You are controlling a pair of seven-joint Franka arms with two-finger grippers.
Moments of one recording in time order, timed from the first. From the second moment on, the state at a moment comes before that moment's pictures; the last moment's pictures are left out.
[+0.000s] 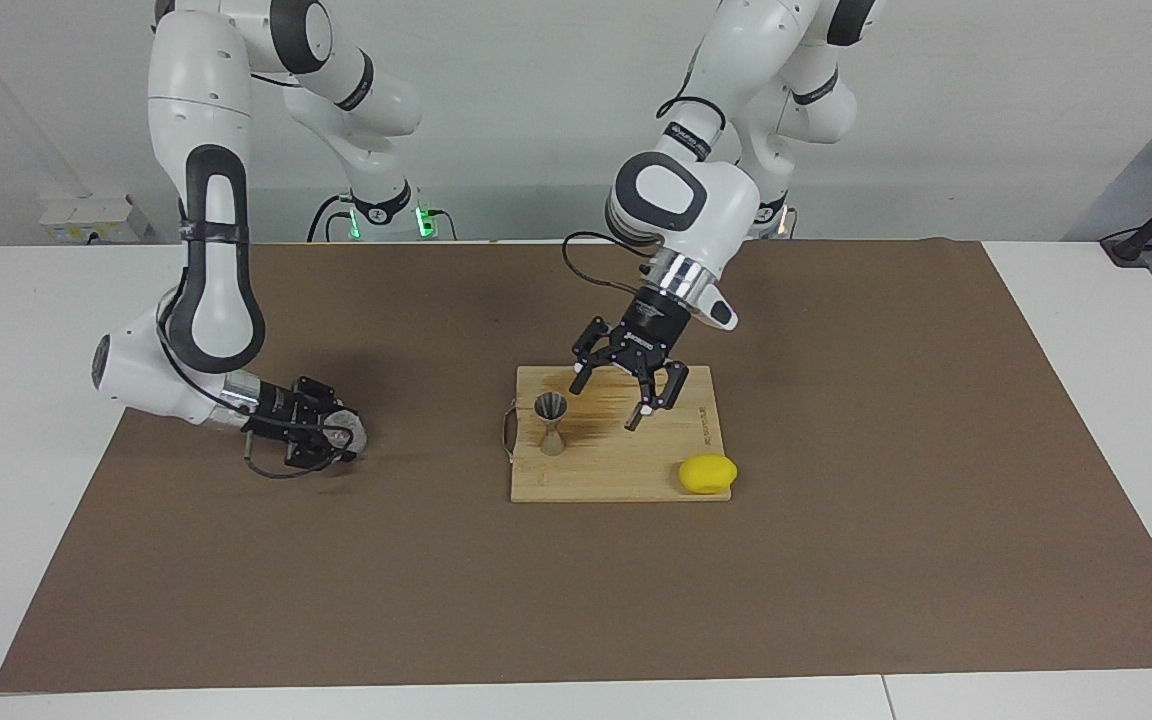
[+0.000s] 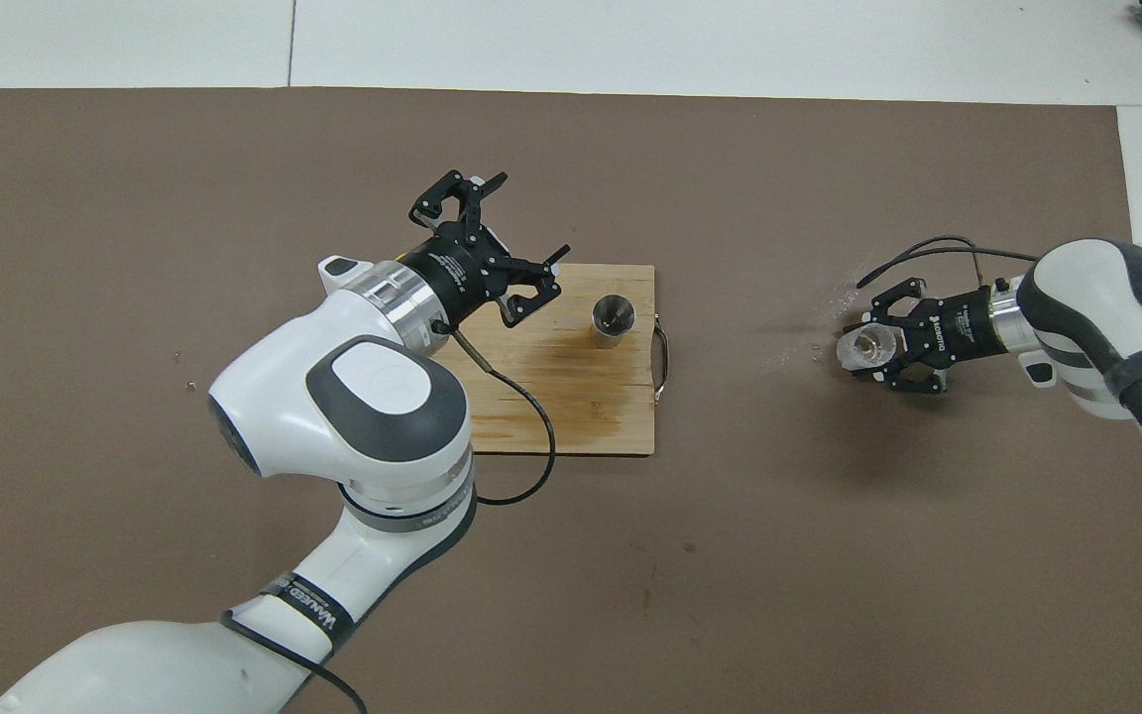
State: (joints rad) left arm -0.40 0.29 -0.23 -1.80 -1.72 2.99 -1.05; right arm -0.19 0.45 0.00 -1.89 0.73 1.98 0.81
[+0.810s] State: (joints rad) left arm -0.16 0.26 -0.22 -1.80 -0.88 2.55 -1.04; right arm 0.03 0.36 0.00 -1.77 0.68 2.06 1.27
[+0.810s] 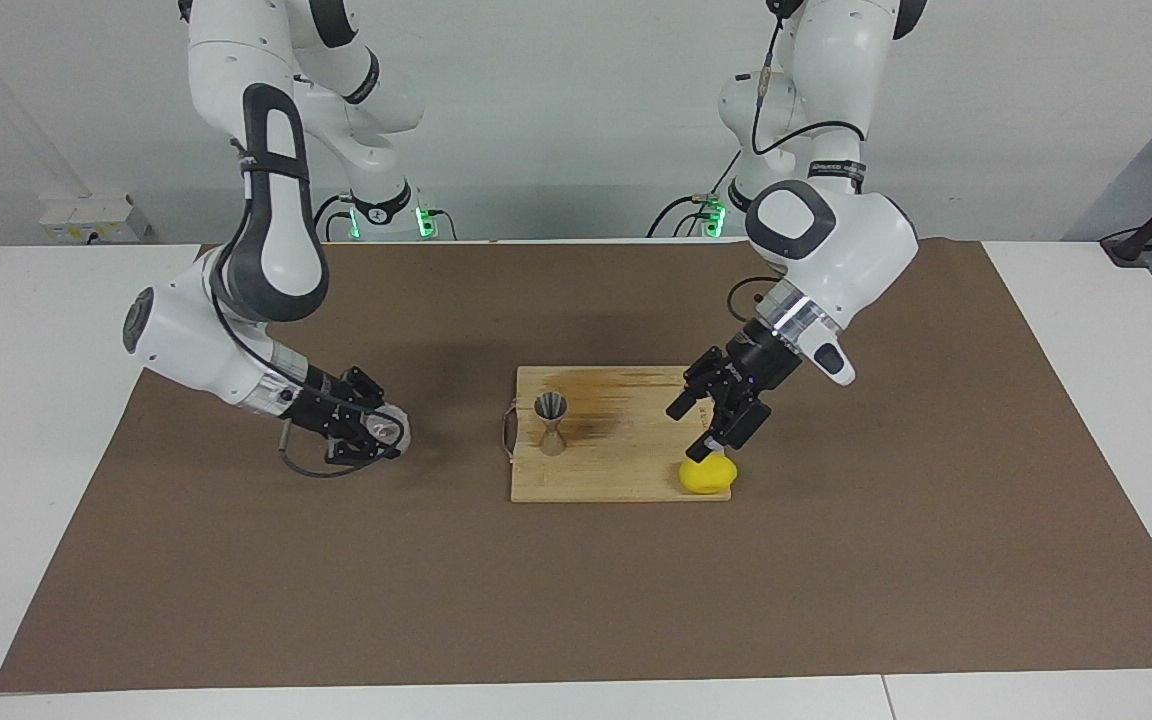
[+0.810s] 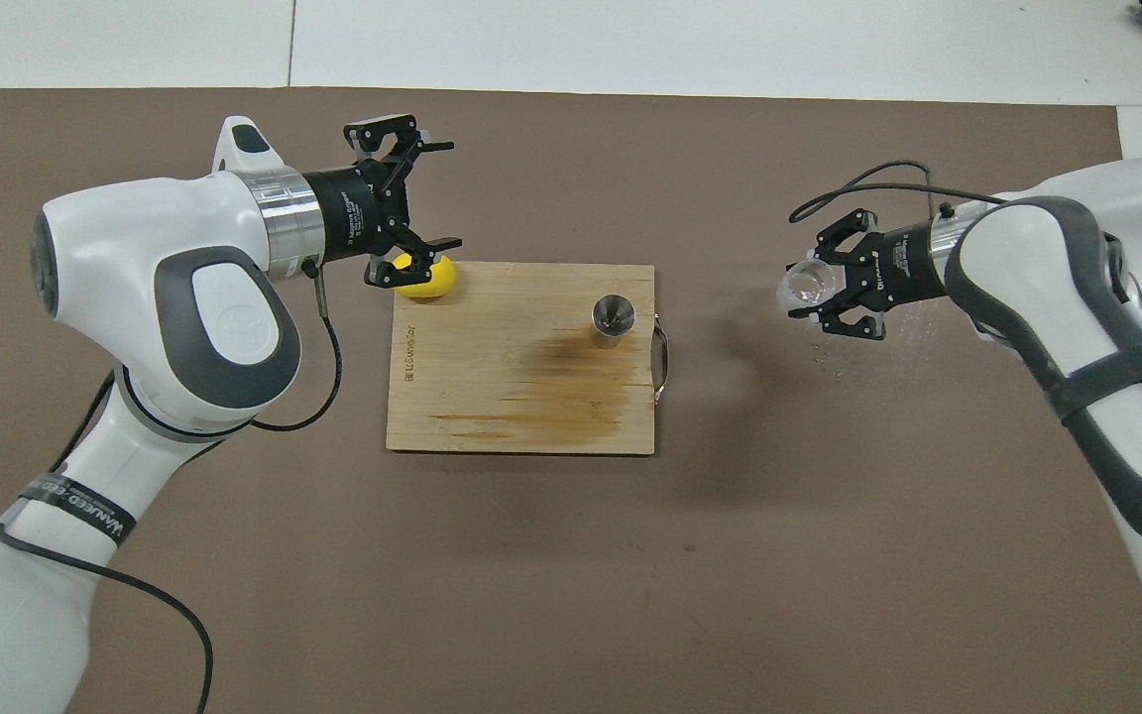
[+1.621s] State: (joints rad) left arm 0.03 0.24 -0.21 -1.72 -0.20 2.32 -0.75; right arm 0.37 0.39 0.00 -1.62 0.22 2.14 1.81
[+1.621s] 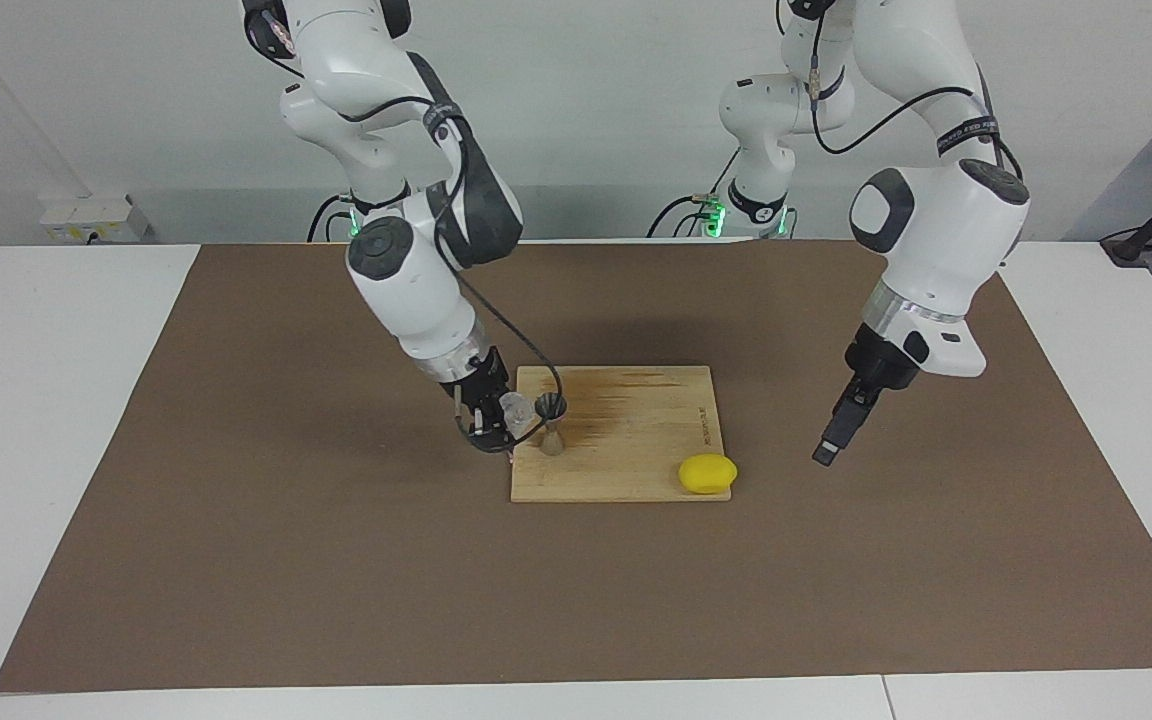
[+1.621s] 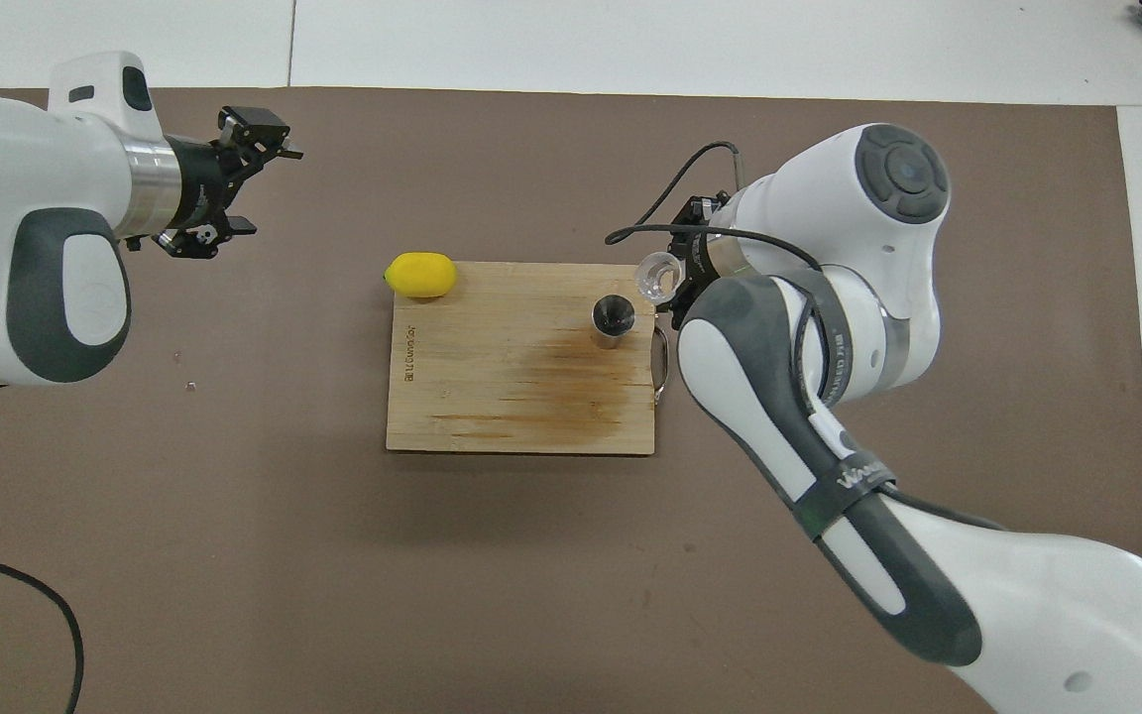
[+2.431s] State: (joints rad) left arm 0.10 0.10 -0.18 -1.71 0.04 1.89 -0.16; right arm 0.46 0.39 0.00 -1.61 -0.07 2.11 1.83
